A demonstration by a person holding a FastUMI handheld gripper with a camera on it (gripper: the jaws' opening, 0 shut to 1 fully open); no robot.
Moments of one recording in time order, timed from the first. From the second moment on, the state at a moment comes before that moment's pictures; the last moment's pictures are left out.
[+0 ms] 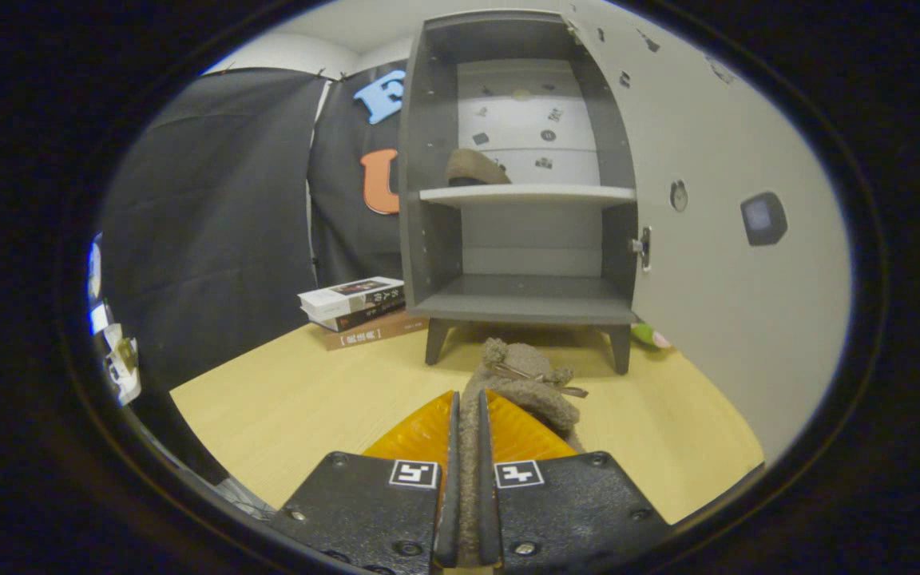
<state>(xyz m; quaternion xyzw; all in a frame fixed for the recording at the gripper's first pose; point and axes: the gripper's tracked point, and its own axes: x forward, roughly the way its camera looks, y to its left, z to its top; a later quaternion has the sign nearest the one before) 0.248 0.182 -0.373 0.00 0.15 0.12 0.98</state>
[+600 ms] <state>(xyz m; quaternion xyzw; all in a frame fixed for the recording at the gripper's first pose) 0.265 0.199 -0.239 -0.01 0.05 0.13 0.99</state>
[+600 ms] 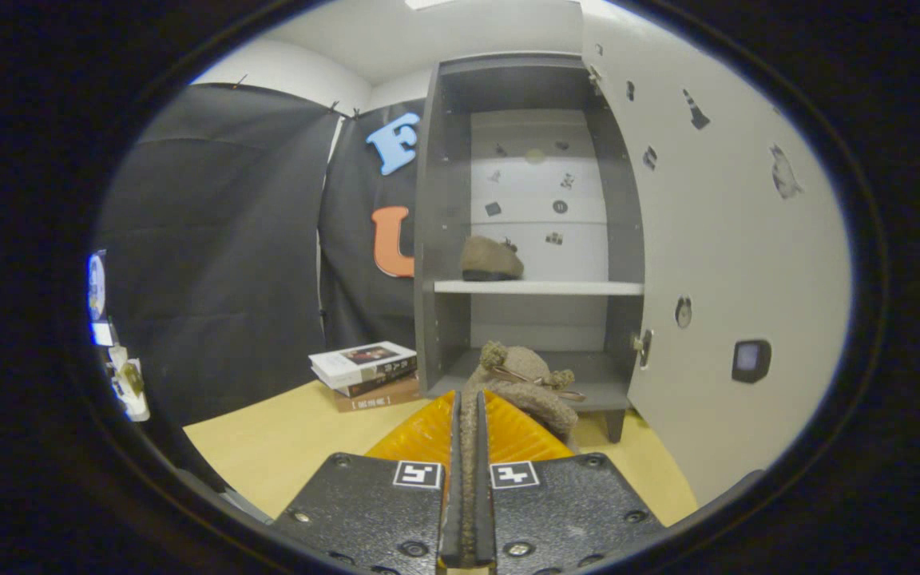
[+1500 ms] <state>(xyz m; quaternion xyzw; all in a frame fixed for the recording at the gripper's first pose) 0.417 0.197 -0.046 0.02 -0.04 0.10 0.99</state>
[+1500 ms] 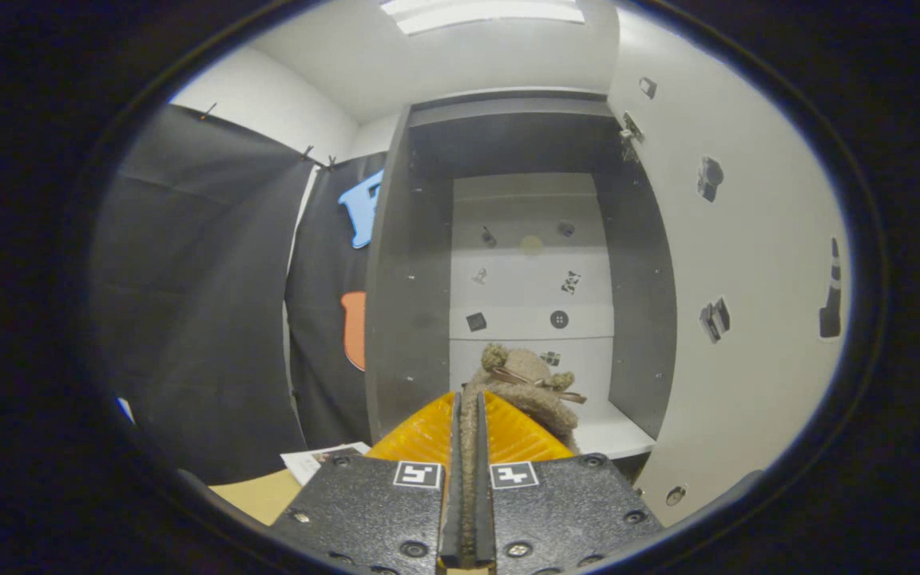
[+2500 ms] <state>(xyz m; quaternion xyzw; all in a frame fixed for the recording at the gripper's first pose) 0.629 0.119 -0.112 -0.08 0.04 0.01 1.00</state>
